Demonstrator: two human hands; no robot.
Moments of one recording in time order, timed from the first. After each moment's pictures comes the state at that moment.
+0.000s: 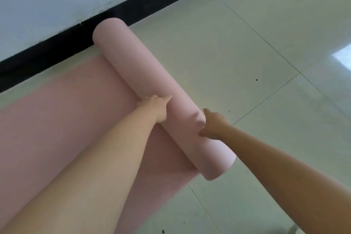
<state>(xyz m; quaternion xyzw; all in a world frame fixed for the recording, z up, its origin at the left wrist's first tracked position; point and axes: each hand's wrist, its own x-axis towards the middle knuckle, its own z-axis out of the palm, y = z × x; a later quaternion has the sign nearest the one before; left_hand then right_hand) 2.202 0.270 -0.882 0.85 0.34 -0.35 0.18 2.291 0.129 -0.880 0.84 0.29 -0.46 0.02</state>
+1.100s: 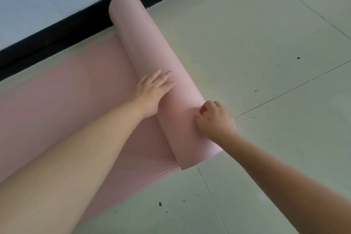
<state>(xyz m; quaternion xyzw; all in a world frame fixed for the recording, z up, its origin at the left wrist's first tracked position) 2.131 0.216 -0.915 0.92 0.33 -0.19 0.07 2.235 0.075 -0.934 0.84 0.36 -0.36 -0.17</state>
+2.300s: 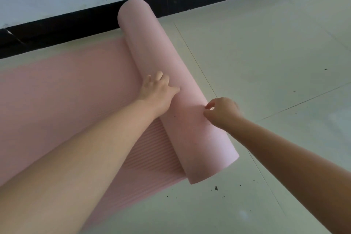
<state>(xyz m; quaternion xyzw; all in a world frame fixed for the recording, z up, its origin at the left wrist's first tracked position) 1.954 0.245 -0.898 0.93 0.33 -0.18 -0.01 2.074 0.138 -0.907 0.87 0.35 -0.34 -0.08</state>
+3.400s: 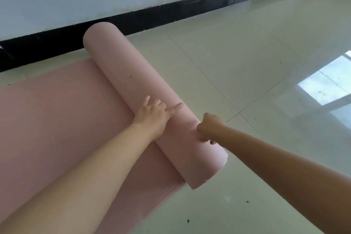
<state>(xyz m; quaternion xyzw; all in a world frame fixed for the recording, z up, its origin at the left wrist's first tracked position) 1.798 0.271 -0.886 0.97 0.18 -0.18 0.00 1.894 0.164 -0.853 0.90 0.18 -0.40 -0.03</state>
